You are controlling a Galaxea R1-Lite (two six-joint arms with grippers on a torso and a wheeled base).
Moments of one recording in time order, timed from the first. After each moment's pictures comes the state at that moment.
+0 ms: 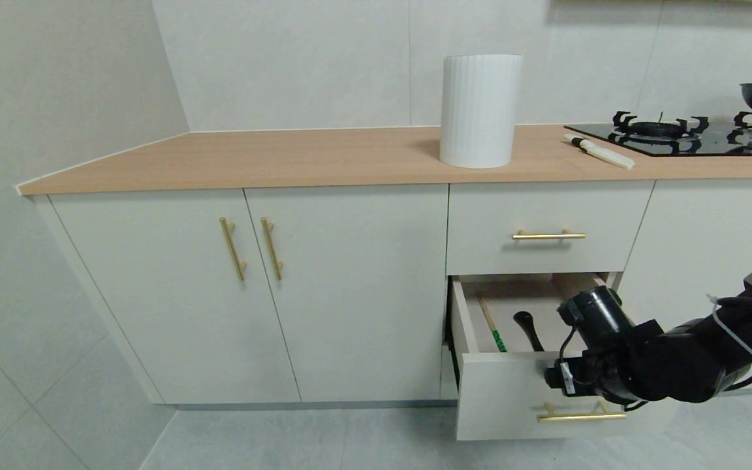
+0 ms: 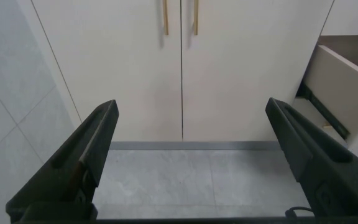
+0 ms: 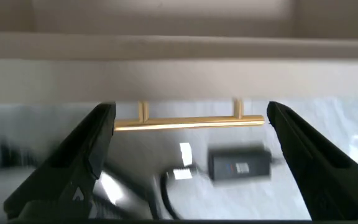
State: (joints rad) left arm 0.00 0.00 0.00 0.00 0.02 0.00; right arm 0.38 2.02 -0.80 -0.25 -0.38 0.28
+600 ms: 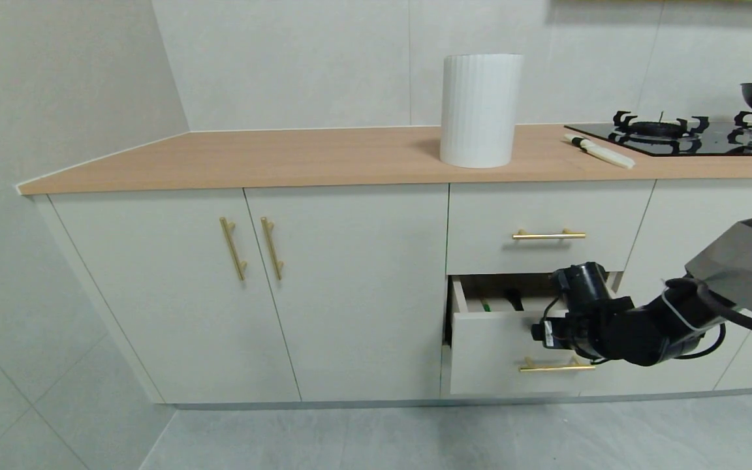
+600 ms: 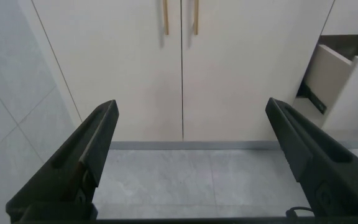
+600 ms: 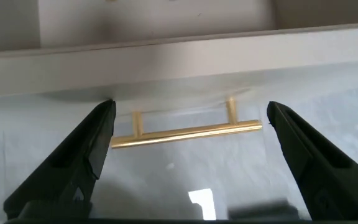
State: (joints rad) left arm 0.00 0.00 0.00 0.00 0.02 0.00; right arm 0.28 2.21 -1.02 -0.40 -0.38 0.24
